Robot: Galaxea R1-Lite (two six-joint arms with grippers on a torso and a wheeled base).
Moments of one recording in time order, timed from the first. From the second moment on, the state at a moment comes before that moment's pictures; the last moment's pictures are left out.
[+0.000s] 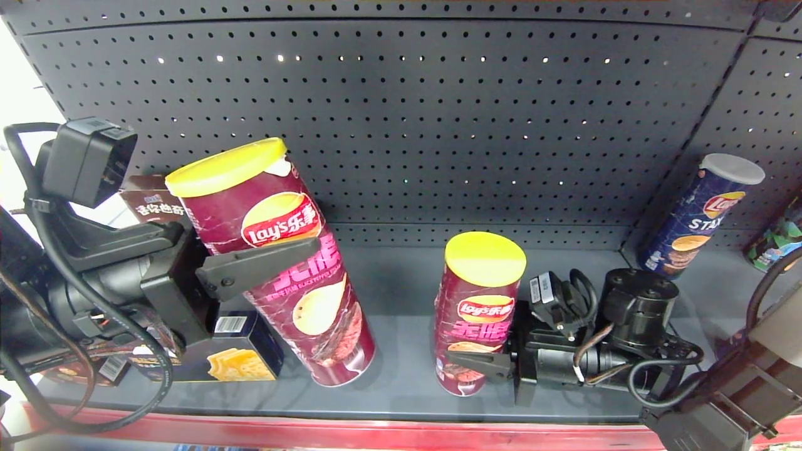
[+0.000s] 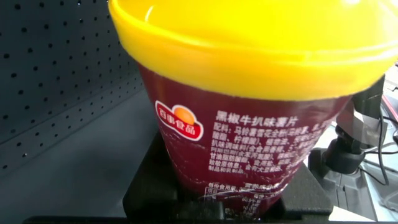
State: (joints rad) left arm -0.28 1.42 -0.56 -1.04 -0.86 -0.23; right arm 0.55 1.96 -0.56 -1.33 0.79 -0.20
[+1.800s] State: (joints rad) left arm -0.27 1.33 -0.48 -1.03 -0.86 -0.23; right arm 0.32 1.04 -0.02 -1.05 0.44 -0.17
